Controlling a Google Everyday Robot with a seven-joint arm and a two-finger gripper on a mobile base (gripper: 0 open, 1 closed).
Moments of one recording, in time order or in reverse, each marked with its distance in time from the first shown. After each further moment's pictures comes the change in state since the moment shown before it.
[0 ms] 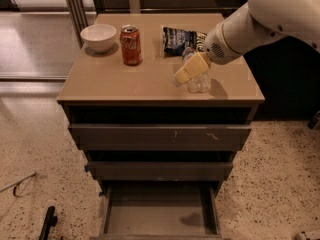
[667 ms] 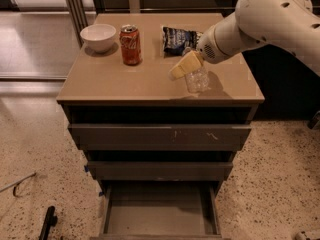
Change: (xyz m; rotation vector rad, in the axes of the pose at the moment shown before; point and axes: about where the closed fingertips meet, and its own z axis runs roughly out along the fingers) arm -0.010 -0.030 0.034 0.074 -0.060 0.019
